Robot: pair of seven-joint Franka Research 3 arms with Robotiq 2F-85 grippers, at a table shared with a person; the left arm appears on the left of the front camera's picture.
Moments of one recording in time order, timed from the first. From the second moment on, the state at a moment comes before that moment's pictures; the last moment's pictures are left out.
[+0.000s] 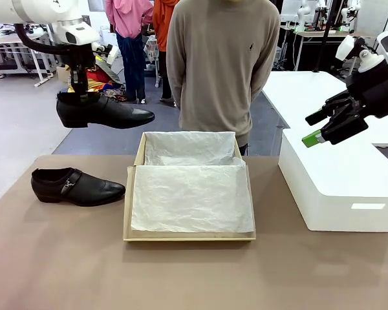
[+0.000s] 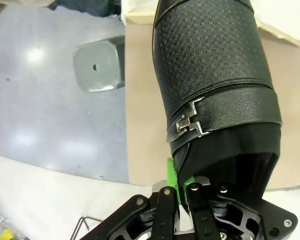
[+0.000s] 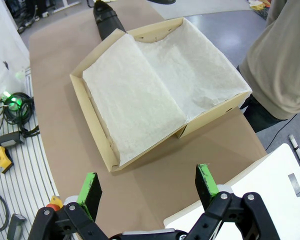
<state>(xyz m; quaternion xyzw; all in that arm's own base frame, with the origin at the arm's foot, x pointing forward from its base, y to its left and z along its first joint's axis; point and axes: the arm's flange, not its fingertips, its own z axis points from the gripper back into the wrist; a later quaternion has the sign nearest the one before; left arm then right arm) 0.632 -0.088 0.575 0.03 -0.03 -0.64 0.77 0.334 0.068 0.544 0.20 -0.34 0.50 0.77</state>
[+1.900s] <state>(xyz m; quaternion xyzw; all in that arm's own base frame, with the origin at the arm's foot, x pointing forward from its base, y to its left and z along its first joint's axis) 0.604 -0.244 0.571 0.02 -0.08 -0.65 0.75 0.334 0.068 0.544 0.20 -0.34 0.50 0.77</state>
